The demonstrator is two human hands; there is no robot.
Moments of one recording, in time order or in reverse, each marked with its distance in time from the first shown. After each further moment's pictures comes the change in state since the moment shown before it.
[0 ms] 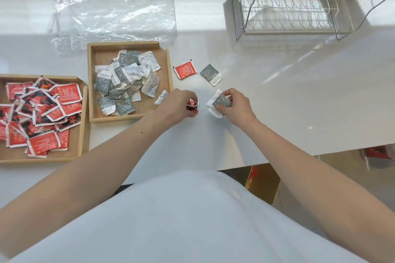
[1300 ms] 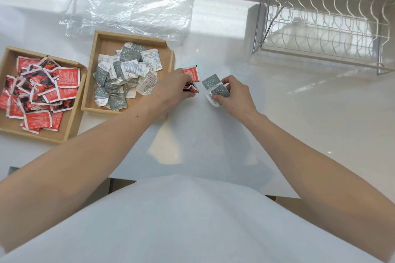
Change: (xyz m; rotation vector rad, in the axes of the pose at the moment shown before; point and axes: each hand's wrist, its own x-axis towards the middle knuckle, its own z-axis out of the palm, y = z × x) left_hand 0.051 0.000 -0.023 0.117 0.207 -0.153; right_hand 0.086 -0.022 -0.018 -0.168 -0.180 -0.201
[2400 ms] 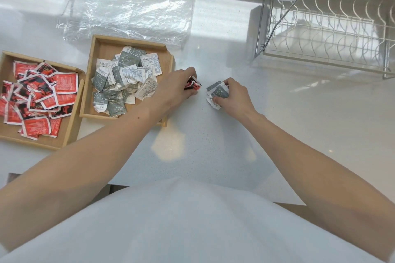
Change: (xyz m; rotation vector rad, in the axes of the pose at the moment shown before) left_hand 0.021 0.005 -0.002 -0.127 0.054 0.006; right_hand 0.022 -0.002 -0.006 -0.028 -0.052 0.044
